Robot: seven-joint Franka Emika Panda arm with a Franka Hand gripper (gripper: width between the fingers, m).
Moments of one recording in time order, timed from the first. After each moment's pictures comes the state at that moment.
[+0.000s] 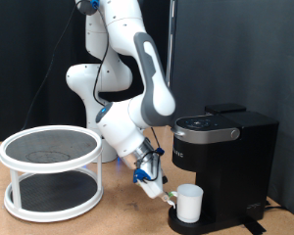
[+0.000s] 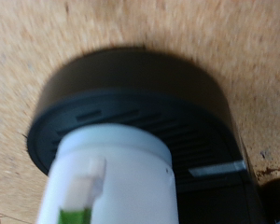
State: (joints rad) arm -0.17 0.21 0.17 -2.51 1.43 2.59 1.48
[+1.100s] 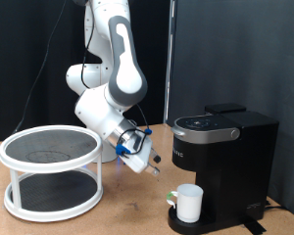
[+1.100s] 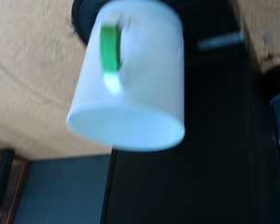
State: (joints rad) arm -0.25 -0.04 0.13 -2.63 1.55 2.35 1.38
